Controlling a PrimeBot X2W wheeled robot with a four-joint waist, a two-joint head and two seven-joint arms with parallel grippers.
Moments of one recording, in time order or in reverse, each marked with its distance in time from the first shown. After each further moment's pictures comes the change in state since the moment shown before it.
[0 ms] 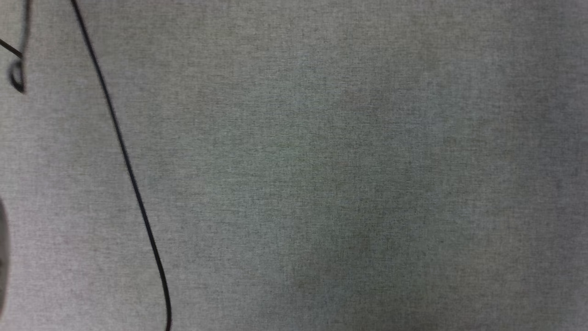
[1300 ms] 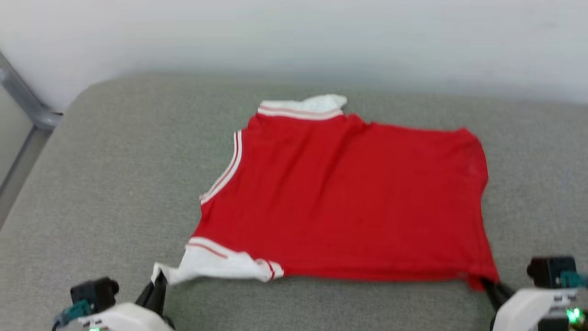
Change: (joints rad) left arm 1.504 0.023 -0.143 -0.639 -0.267 0.234 0.045; right arm 1.586 -0.081 -0.072 -0.618 0.230 0.001 0.030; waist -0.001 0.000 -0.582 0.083
